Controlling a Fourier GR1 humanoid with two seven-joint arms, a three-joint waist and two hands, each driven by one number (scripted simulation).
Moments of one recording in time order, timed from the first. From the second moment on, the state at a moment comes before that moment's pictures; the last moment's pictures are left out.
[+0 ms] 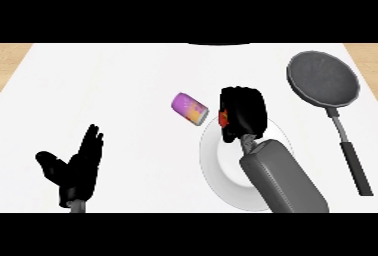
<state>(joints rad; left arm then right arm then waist) 0.05 0.19 -0.15 -1.45 0.34 0.32 0.07 -0.54 -0.06 0.36 -1.33 1.16 0.06 0.61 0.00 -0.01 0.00</state>
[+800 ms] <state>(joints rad) 0.05 0.16 -0.13 -1.46 0.30 0.31 0.07 -0.62 -0.13 0.09 -1.48 1.13 -0.02 0.63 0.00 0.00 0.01</state>
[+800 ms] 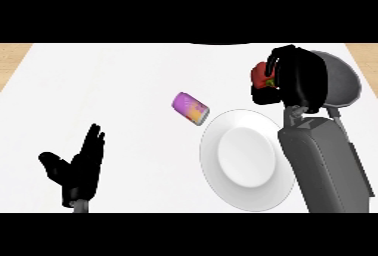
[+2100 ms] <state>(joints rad) -0.01 0.14 -0.14 -1.45 0.28 0.26 0.09 -0.90 -0.53 -0.34 -0.39 0.99 -0.44 0.05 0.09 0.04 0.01</state>
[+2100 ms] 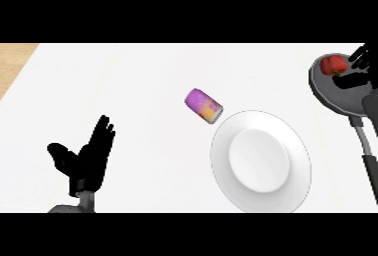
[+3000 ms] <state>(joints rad) 0.00 0.13 -0.14 -1.45 0.28 0.27 0.08 -0.97 -0.56 -0.67 -0.27 0.63 -0.28 -0.32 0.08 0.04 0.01</state>
